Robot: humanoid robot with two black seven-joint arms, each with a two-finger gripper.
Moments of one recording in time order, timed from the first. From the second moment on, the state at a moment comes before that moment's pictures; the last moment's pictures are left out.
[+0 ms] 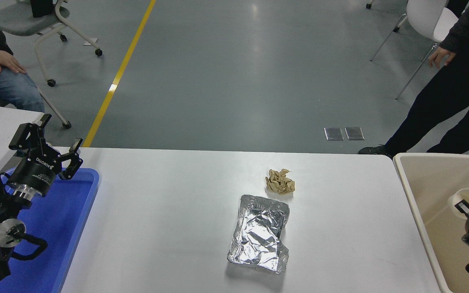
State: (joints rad) left arm -0.64 0.46 -0.42 -0.22 0.02 -0.78 -0.81; right arm 0.66 -0.42 -0.18 0.24 -0.45 -0.29 -0.02
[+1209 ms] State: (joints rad) left arm -0.64 0.46 -0.42 -0.22 0.02 -0.78 -0.81; right arm 0.66 -0.35 -0.14 0.19 -0.36 -0.29 -0.03
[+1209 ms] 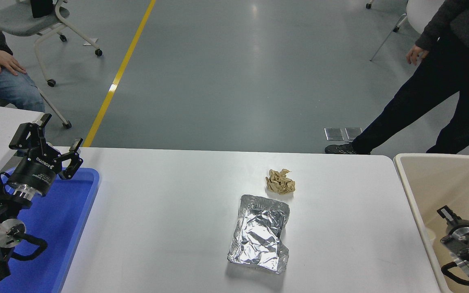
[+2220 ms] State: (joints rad) left arm -0.64 0.46 -0.42 -0.23 0.02 -0.78 -0.81; right arm 0.73 -0.75 0.24 0.88 -0.35 -0.28 -0.01
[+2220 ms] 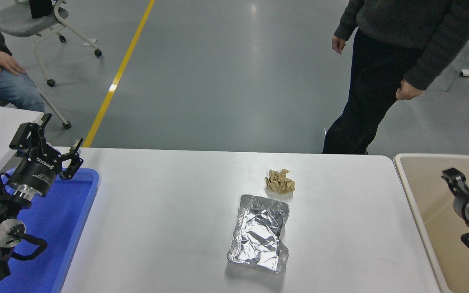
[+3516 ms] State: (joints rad) left arm -0.64 0.46 -0.42 -0.22 0.02 -0.78 -0.81; right arm 0.47 -0.29 0.91 0.98 -0.47 -0.29 0.36
